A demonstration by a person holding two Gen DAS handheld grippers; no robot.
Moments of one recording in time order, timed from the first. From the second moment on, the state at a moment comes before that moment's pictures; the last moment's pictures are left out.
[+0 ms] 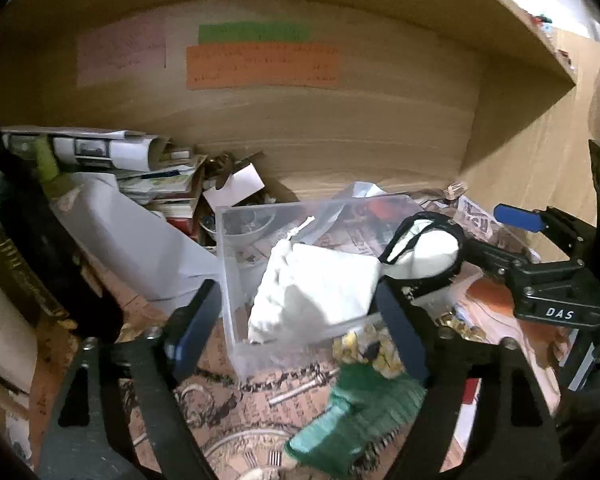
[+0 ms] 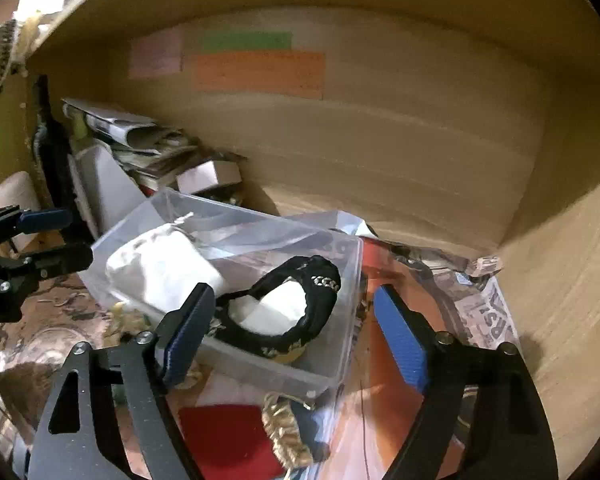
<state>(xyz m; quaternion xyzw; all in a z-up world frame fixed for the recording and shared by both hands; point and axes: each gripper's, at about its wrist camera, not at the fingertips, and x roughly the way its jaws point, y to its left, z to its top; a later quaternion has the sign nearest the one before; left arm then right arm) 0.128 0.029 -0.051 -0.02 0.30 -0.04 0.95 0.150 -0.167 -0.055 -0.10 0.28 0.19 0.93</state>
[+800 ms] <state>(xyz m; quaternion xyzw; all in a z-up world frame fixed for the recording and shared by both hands) 0.059 -0.002 -0.119 -0.02 0.39 -0.10 0.92 0.091 -0.196 -0.123 -0.04 0.39 0.21 0.90</state>
